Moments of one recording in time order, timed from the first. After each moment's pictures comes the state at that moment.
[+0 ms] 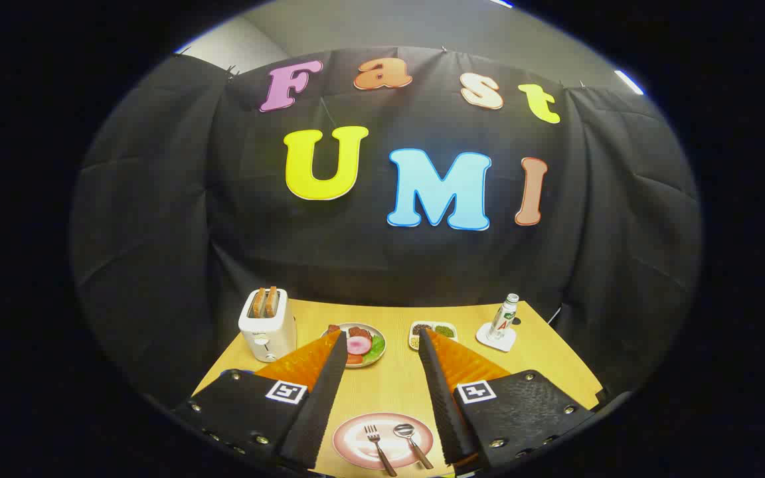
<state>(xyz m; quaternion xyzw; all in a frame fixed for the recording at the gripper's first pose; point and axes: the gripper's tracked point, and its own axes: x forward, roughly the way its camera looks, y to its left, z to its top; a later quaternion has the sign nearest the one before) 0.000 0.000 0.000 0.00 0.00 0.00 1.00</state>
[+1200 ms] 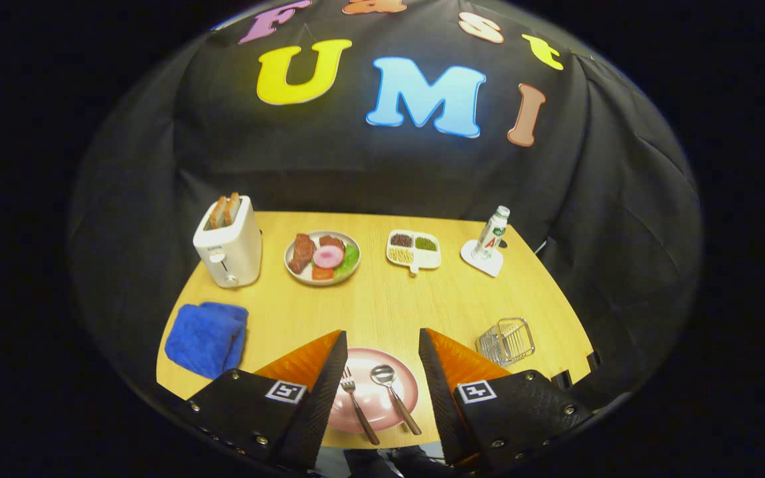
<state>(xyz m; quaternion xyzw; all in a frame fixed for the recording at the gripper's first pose) 0.027 -0.030 -0.152 -0.01 0.22 -0.05 0.97</state>
